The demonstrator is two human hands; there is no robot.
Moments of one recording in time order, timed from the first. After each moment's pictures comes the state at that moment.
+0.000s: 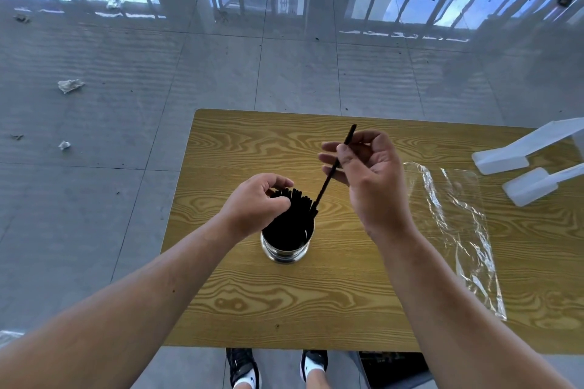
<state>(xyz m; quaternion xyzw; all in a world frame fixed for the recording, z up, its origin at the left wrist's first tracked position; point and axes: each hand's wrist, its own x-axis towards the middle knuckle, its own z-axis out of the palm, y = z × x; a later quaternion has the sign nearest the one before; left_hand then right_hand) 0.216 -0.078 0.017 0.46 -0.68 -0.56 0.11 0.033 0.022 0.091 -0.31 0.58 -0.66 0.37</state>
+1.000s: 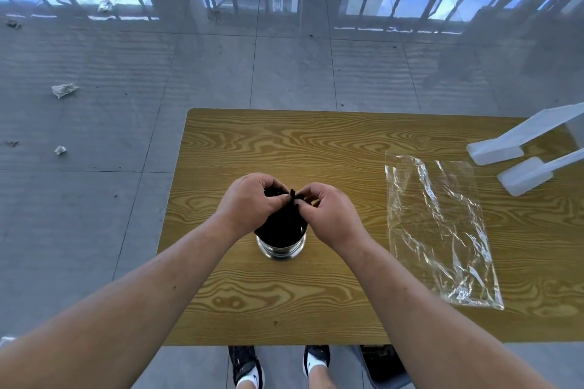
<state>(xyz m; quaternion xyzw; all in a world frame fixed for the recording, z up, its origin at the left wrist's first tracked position) 0.206 -0.080 0.004 0.47 -0.75 -0.45 0.10 0.050 0.034 0.008 -0.41 0.78 -0.32 0.35</state>
